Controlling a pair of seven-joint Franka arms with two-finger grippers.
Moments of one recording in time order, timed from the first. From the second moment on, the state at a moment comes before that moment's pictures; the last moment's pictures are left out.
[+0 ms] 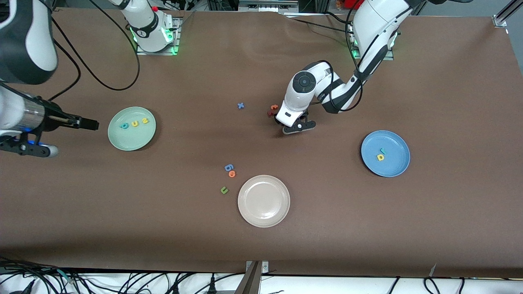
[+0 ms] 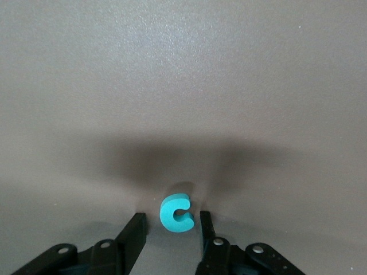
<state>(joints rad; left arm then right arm) -0.28 0.59 -0.47 -2.06 0.27 2.56 -1.16 0.09 0.31 -0.09 -1.38 0.02 1.43 0.14</state>
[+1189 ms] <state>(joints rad) -0.28 0.59 -0.47 -2.05 0.27 2.52 -1.17 0.09 0.28 -0.10 -1.37 0.02 1.44 0.03</state>
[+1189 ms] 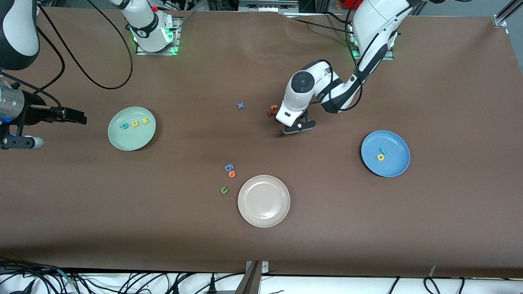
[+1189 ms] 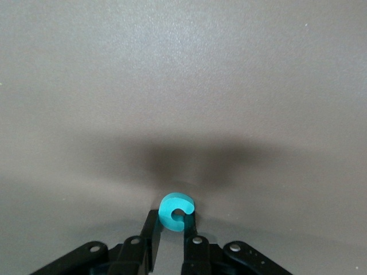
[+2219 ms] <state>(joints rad) -0.27 0.59 -0.40 -1.85 0.27 2.21 -1.04 0.09 0.28 -0.11 -1.37 0.02 1.44 0.03</state>
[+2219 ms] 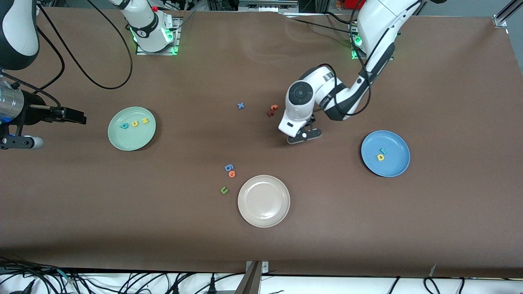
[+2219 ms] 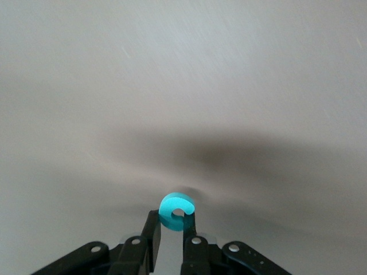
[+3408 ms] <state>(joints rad) 0.23 0.58 -0.38 -1.76 0.30 1.93 -0.08 0.09 0.28 -0.11 -1.37 0.02 1.44 0.03</state>
